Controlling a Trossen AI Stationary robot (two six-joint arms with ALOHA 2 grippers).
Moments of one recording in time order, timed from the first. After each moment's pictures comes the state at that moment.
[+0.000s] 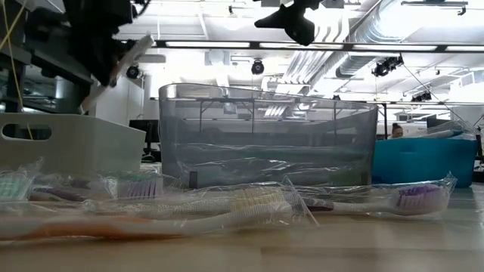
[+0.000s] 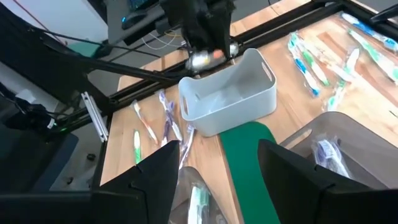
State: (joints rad) left arm 0.27 0.98 0.95 -1.06 0.12 0.70; right arm -0.07 1.40 1.18 -0.22 -0.13 0.42
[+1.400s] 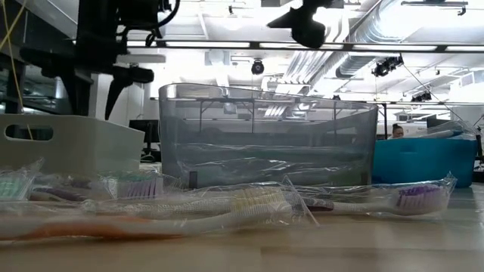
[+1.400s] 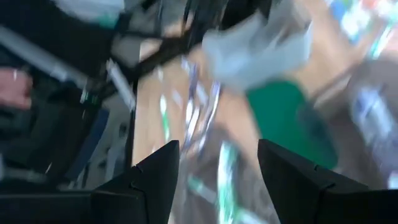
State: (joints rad) left arm 0.11 1.30 1.00 -1.23 -0.15 1.04; right arm -0.05 1.38 1.18 -0.34 -0.27 0.50
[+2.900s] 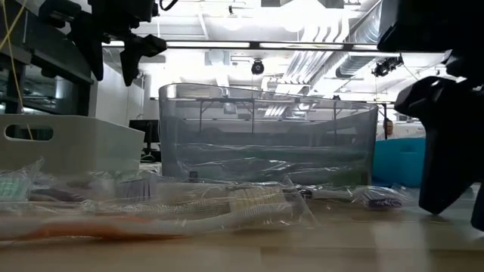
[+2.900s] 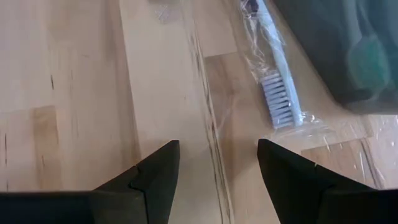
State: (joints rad) left arm 0.10 1.29 1.21 -1.27 -0.01 0.68; right arm 0.72 1.96 1.18 -0.44 0.36 0.87
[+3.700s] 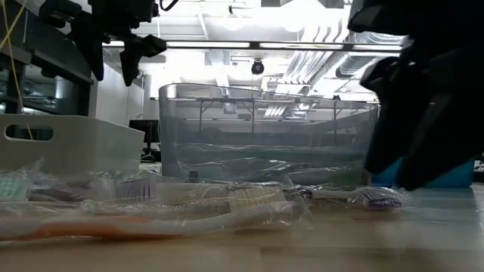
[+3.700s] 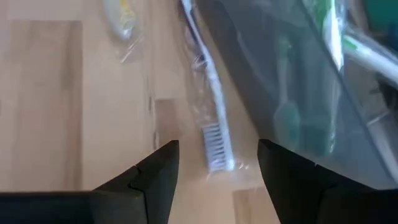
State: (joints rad) left arm 0.10 1.29 1.21 -1.27 -0.01 0.68; right arm 0.67 1.93 1.18 -0.47 0.46 0.68
